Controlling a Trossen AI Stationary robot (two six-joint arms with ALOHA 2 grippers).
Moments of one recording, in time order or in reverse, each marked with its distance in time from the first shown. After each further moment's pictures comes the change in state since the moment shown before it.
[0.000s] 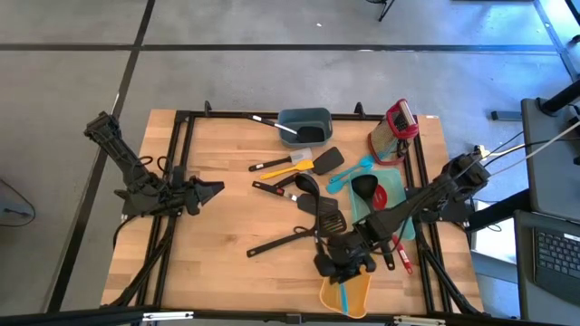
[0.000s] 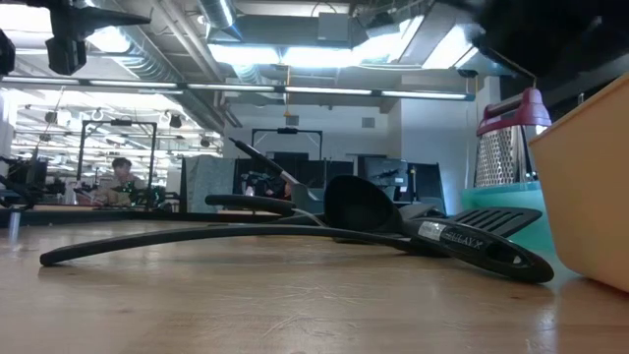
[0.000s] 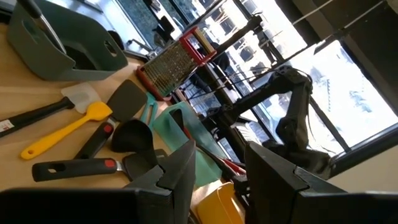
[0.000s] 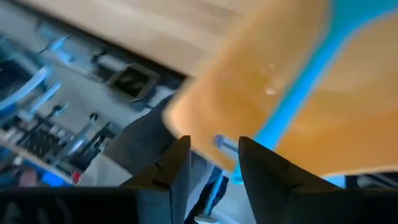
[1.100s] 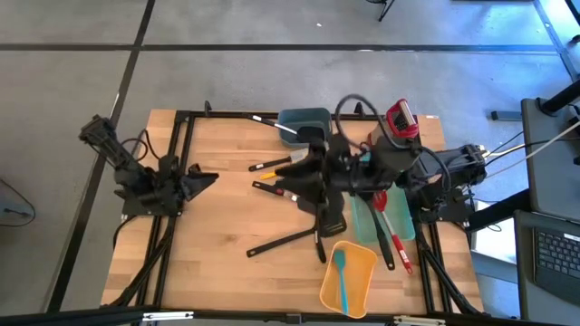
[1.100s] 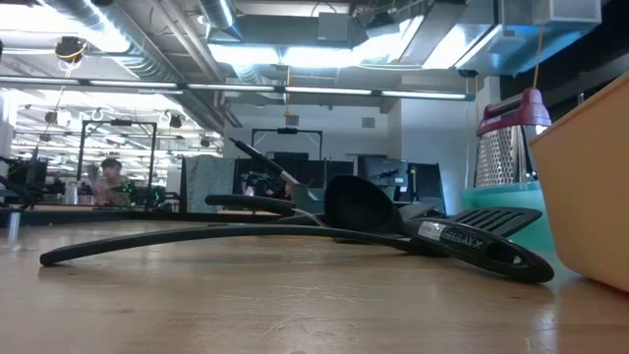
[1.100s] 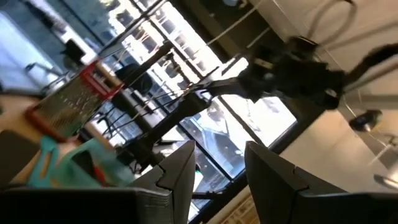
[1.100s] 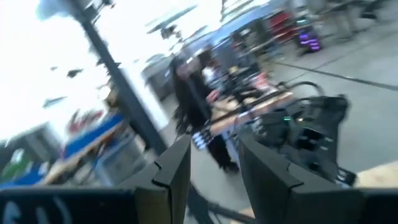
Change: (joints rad) left arm 0.092 0.012 0.052 0.516 0.305 0.502; right arm -0.193 -0.002 0.927 0.103 0.623 -1.445
